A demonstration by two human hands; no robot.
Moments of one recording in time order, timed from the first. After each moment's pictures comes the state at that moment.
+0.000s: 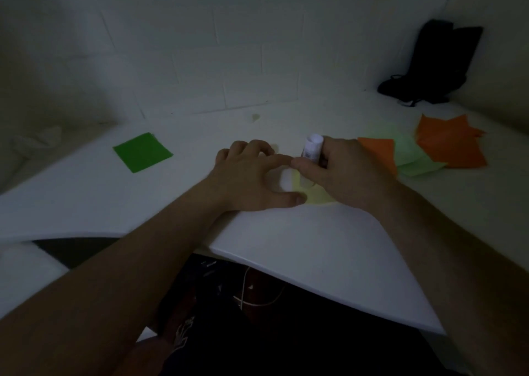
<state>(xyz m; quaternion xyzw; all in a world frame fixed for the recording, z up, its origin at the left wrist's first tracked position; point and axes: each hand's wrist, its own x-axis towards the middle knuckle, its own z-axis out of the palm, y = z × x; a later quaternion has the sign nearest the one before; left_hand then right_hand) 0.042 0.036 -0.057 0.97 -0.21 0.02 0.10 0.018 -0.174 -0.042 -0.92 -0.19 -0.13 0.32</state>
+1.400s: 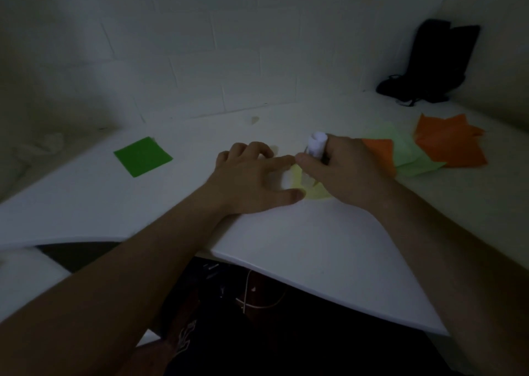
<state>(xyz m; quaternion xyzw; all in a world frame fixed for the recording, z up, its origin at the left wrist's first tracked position) 0.045 0.033 -0.060 0.97 -0.21 0.04 0.08 0.028 -0.177 -0.048 -0.90 -0.18 -0.15 0.37</state>
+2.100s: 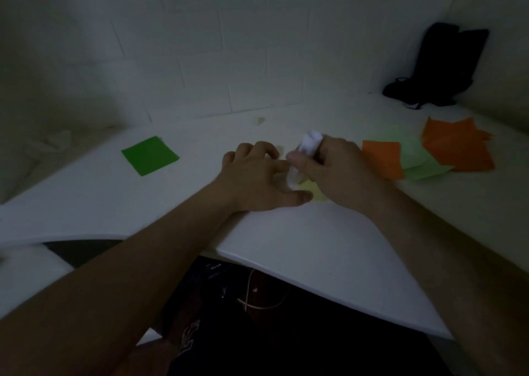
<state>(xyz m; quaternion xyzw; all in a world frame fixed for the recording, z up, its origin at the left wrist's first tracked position) 0.047 0.031 -0.055 0.98 -0.19 0.01 0.09 0.032 -0.158 -0.046 -0.89 -0.17 -0.11 0.40</state>
